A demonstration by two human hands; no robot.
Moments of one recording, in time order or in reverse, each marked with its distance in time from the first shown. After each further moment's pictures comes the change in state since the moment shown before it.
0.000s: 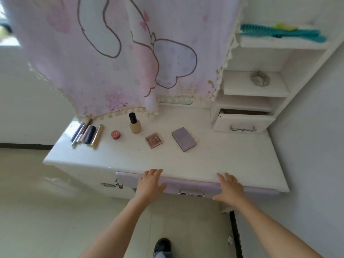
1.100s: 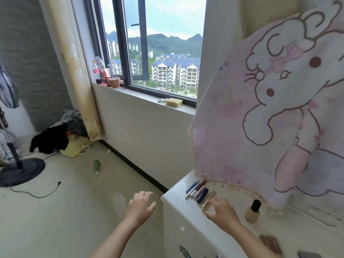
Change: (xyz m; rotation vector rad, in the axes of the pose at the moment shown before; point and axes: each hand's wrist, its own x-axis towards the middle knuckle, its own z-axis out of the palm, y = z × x) left_hand -0.136 -0.277 -0.181 -0.163 0.551 -0.588; right_hand -0.002 -0.399 -0.075 -0.137 0.321 -0.802
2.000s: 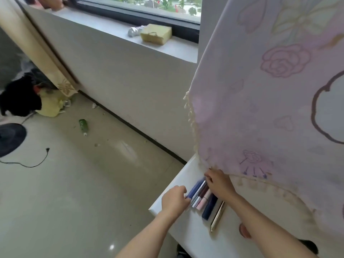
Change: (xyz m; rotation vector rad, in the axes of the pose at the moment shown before) left_hand 0.225 0.084 0.132 -0.016 -0.467 -0.094; right_hand 0.270 0.061 0.072 0.219 -0.204 0.128
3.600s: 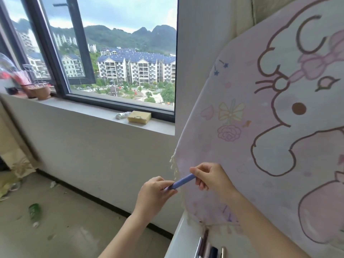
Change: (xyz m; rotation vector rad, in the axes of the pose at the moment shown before) left_hand -0.041 0.019 -0.209 -0.320 0.545 0.782; right_hand -0.081 -0.166 -0.177 0.728 0.422 -0.125
